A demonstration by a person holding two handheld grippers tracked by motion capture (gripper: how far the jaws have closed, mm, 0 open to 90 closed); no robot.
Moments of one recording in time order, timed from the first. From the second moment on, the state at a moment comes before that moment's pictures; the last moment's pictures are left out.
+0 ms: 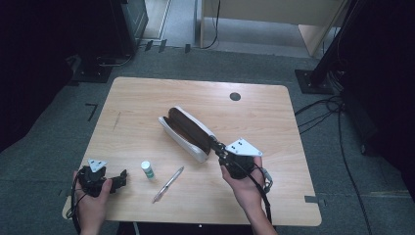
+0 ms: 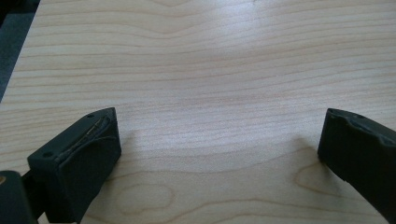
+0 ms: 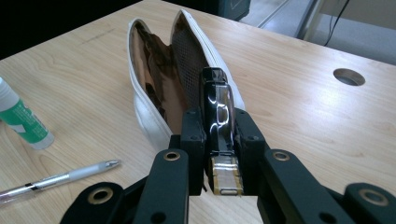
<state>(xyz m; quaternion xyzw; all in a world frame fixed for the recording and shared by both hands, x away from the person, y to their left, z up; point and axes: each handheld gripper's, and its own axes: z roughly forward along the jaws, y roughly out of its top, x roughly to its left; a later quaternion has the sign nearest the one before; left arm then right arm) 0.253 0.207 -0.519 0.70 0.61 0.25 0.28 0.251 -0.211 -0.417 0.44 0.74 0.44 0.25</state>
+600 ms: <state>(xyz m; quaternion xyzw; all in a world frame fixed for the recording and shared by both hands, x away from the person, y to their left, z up) 0.253 0.207 -0.519 0.70 0.61 0.25 0.28 0.283 -0.184 -0.417 0.41 0.77 0.44 0.22</state>
